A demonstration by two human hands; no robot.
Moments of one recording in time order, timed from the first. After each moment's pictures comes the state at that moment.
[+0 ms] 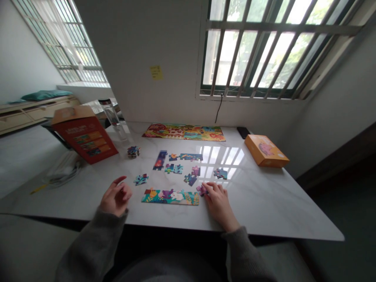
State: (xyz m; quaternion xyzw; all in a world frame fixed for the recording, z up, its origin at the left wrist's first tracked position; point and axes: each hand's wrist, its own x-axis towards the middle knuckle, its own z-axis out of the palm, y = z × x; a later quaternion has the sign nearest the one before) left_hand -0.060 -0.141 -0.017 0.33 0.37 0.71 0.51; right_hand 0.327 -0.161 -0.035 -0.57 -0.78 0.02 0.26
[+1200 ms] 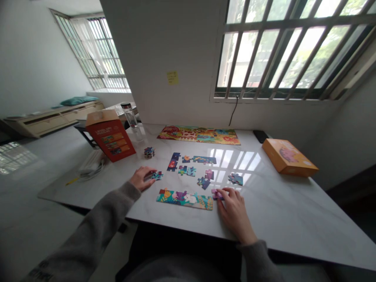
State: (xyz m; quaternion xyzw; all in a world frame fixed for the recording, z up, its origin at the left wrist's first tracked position) left_hand -0.114 -0.066 -0.026 0.80 0.54 0.25 0.04; right_hand 0.322 -0.162 -0.034 -0.58 -0.77 -0.04 0.26
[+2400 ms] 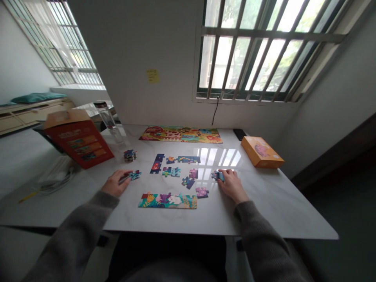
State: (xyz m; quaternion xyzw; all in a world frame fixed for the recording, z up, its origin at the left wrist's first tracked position) left_hand -0.132 -0.056 -0.040 0.74 0.58 0.34 0.06; right_hand 0.406 -0.085 -0.026 -0.67 -0.72 -0.03 0.19
